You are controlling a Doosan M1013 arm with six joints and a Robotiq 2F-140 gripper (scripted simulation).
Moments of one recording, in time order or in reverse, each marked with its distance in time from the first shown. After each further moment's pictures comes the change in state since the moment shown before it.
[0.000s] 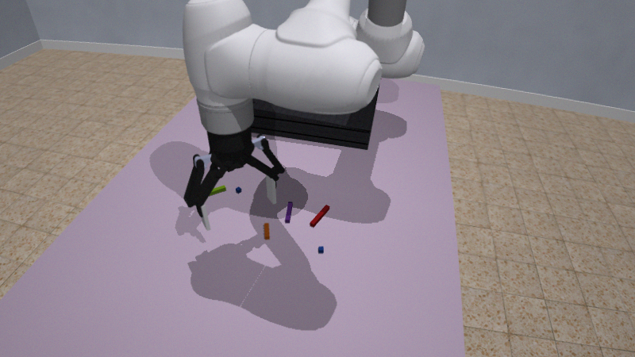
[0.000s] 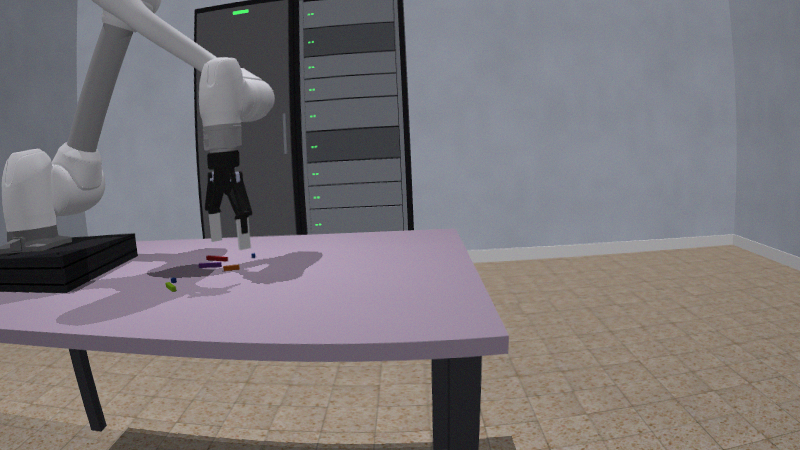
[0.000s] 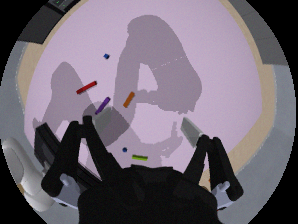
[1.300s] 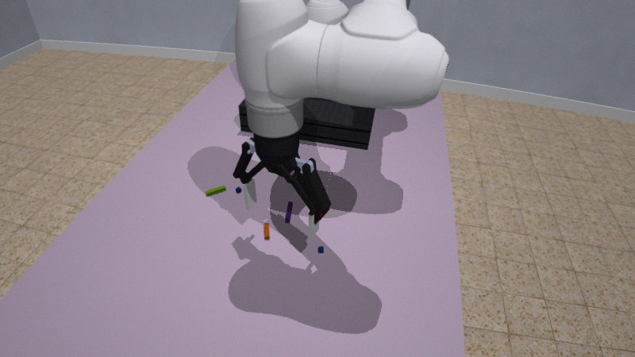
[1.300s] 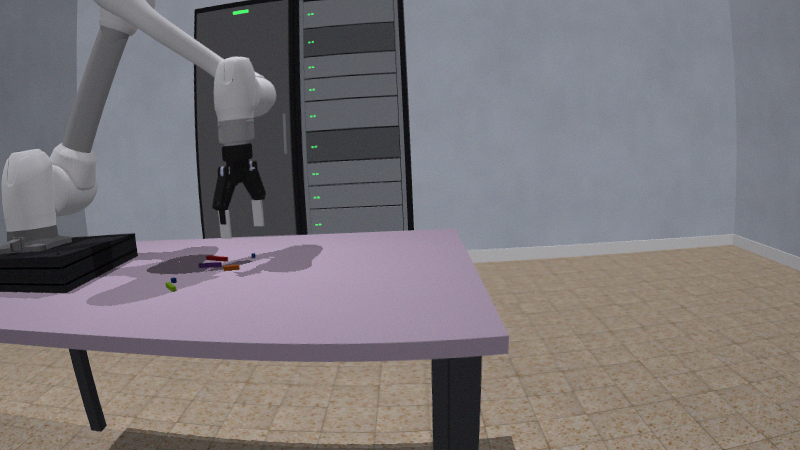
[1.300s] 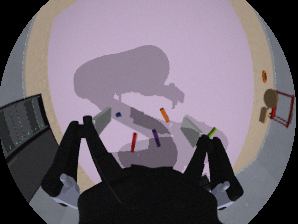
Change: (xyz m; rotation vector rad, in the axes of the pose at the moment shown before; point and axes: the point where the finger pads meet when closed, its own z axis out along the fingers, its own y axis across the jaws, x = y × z) arm 0.070 -0.059 -0.012 0.016 0.007 1.095
